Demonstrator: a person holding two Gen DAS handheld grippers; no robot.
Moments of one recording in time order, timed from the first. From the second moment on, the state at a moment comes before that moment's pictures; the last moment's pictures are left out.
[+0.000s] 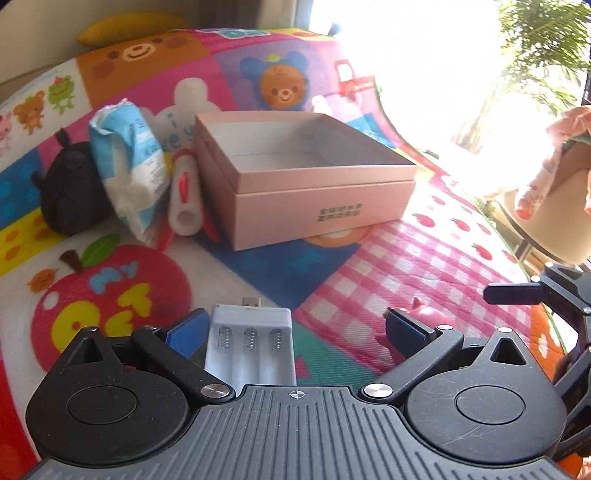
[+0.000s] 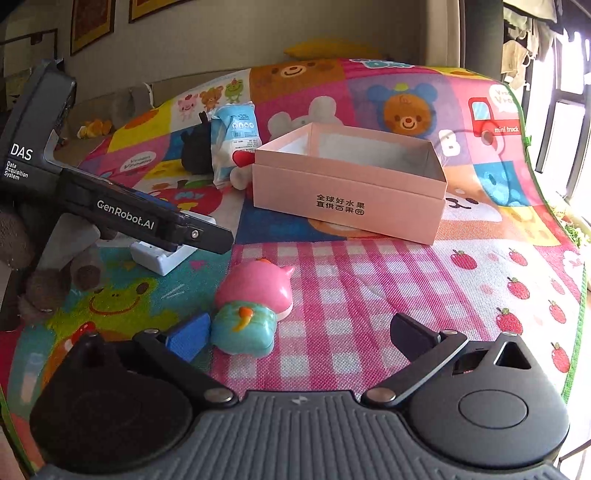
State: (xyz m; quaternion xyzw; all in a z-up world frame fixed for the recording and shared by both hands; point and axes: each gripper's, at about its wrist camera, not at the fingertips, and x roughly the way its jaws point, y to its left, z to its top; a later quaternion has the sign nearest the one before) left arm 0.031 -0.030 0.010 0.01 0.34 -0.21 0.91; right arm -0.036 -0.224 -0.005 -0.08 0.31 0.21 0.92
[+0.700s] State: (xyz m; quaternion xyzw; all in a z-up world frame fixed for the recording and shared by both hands) left arm 0.007 0.027 0.010 0.08 0.35 -0.02 0.93; right arm -0.023 -0.221 -0.014 -0.06 0.36 0.20 0.91
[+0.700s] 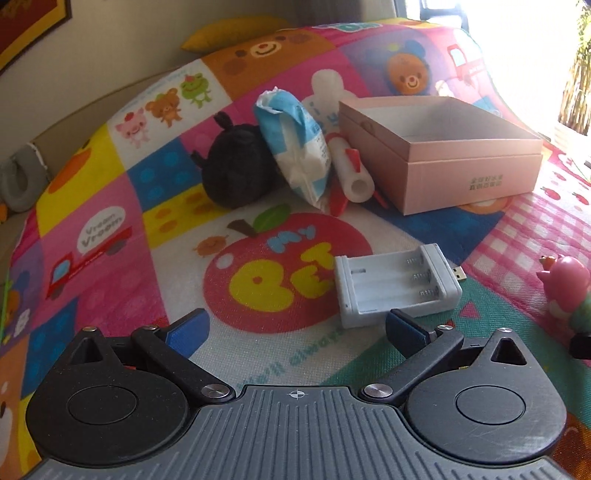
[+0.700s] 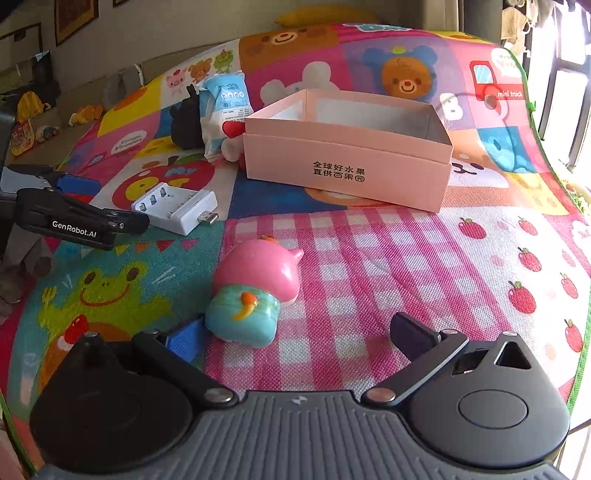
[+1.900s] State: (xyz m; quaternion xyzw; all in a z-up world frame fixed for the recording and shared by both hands) left arm 0.036 -0.036 0.002 0.07 0.35 -0.06 0.93; right arm -0.028 -0.227 0.004 -0.05 0.35 0.19 0.92
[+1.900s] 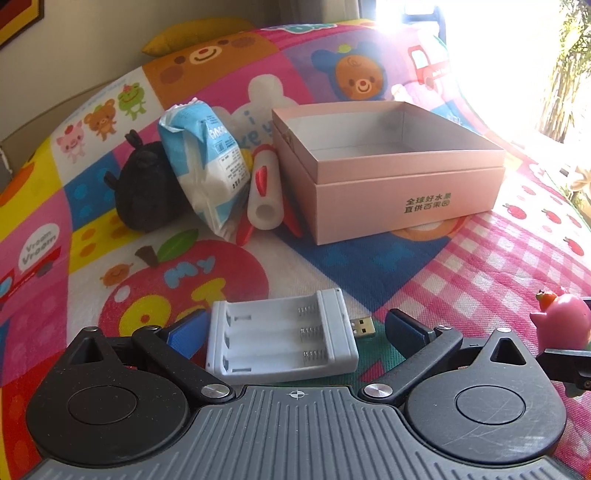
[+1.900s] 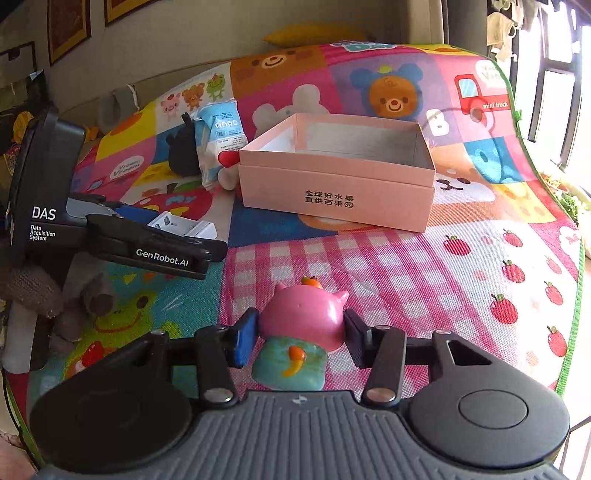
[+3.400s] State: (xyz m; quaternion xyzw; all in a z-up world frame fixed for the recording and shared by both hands) left arm 0.081 0.038 0.031 0.06 0.26 -0.03 0.96; right arm 0.157 -0.214 0.108 -0.05 0.24 0.12 0.96
